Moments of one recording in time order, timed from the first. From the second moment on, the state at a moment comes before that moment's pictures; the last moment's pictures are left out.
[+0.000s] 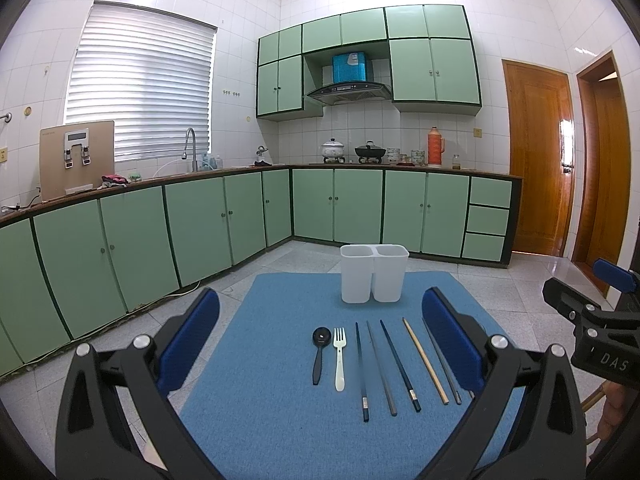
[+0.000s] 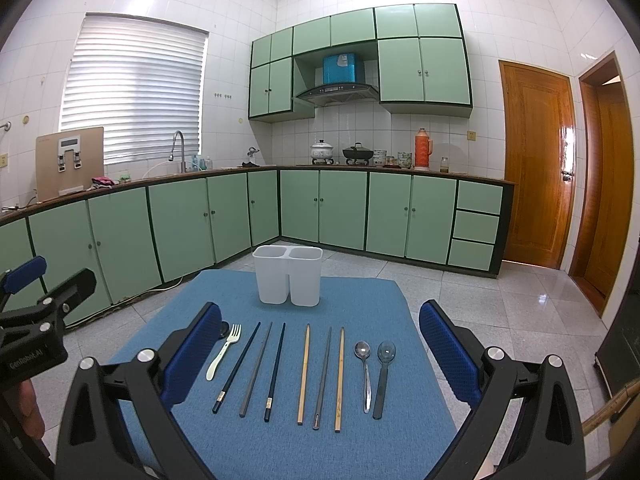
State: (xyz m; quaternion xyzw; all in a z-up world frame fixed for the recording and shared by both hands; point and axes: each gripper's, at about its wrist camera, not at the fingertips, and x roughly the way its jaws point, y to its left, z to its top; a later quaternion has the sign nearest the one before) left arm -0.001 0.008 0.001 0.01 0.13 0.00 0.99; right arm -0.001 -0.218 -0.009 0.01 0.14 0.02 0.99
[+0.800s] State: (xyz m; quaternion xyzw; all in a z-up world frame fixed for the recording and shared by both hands) left arm 0.003 0.015 -0.001 0.01 0.13 0.01 0.99; right arm 0.005 -0.222 -0.022 0.01 0.14 0.02 0.99
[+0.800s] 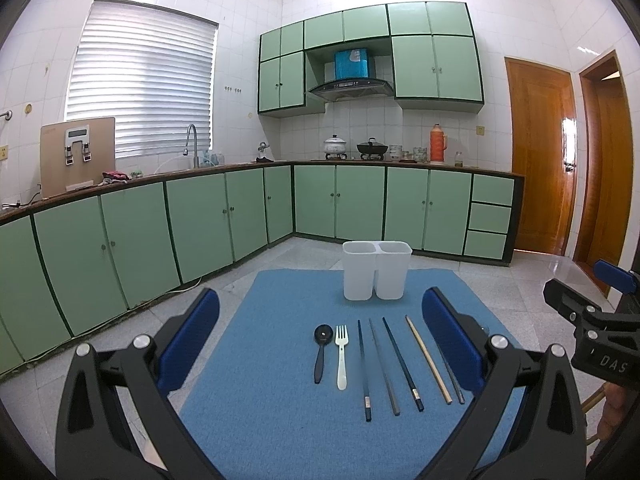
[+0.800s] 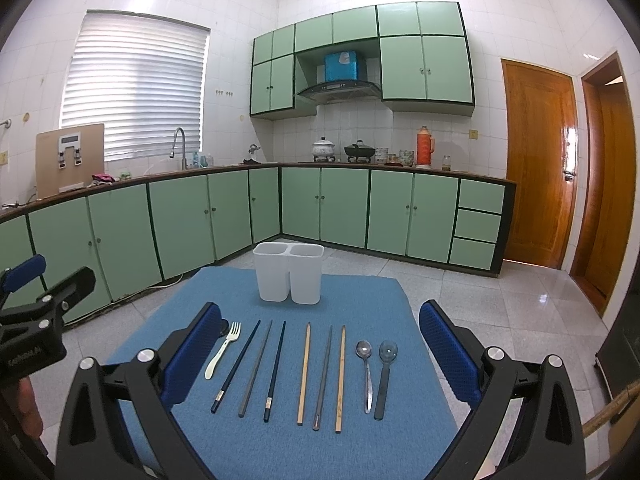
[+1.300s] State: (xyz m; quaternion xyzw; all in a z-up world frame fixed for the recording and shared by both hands) left arm 0.078 0.031 -0.030 0.01 0.21 0.03 0.98; right arm 0.061 -0.232 -0.045 0.01 0.19 0.02 0.98
